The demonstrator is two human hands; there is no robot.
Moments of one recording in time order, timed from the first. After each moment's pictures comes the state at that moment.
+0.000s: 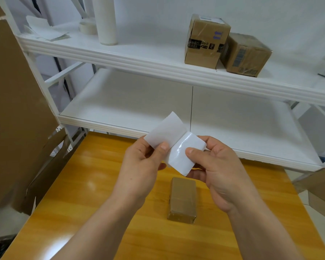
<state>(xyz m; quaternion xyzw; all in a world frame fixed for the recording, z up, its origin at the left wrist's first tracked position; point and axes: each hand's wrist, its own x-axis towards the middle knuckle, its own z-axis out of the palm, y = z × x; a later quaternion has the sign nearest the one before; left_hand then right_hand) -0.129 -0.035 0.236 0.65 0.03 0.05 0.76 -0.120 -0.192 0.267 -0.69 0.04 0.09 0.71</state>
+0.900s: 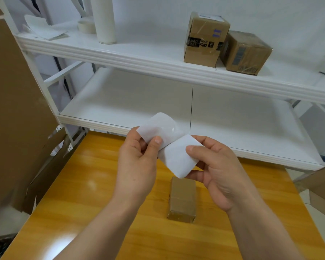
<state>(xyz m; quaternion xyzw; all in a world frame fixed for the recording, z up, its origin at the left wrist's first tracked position) -0.125 -0.042 0.240 0.66 0.05 0.15 0.74 -0.118 -0.196 0.267 -0.65 0.04 0.12 0.75</state>
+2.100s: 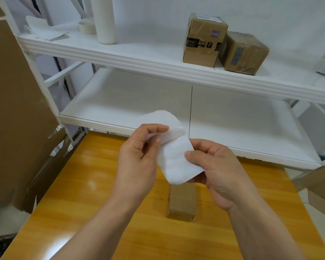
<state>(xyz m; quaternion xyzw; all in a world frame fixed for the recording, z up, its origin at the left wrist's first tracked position) -0.135 -0.040 0.247 0.71 -0.02 0.19 0.68 -0.123 -0.198 0.267 -0.71 0.05 0.12 0.70</state>
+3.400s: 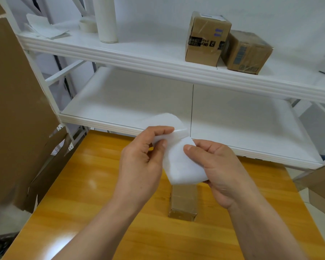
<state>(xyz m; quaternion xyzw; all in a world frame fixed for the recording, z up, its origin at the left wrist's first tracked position) -0.134 -0.032 0.235 0.76 -0.04 0.20 0.62 -0.121 -0.190 0.267 -0.73 0.05 0.11 0.67</state>
